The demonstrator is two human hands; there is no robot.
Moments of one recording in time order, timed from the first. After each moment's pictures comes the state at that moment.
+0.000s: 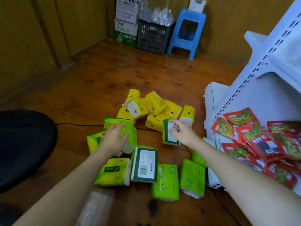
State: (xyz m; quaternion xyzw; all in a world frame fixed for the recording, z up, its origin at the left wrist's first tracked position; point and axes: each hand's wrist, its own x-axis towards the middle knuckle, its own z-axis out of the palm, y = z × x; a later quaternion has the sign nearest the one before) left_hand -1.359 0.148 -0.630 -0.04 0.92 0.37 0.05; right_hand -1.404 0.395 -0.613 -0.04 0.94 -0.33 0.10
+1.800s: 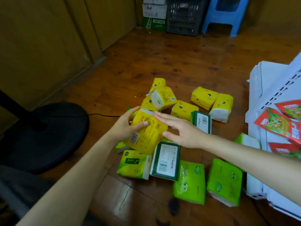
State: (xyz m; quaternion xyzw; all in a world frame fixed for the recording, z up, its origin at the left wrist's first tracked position) left_hand -1.371 0.138 -0.629 -0.06 0.83 0.56 0.07; right_hand -1.404 0.354 -0.633 -0.40 0.83 -0.37 0.13
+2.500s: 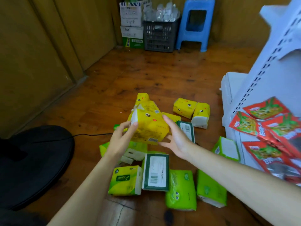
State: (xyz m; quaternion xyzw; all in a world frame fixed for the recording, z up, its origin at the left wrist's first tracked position) left_hand -1.362 0.165 -0.616 -0.08 0.80 0.60 -0.02; right_hand -1.397 0.339 -0.622 0.09 0.58 -0.78 0.23
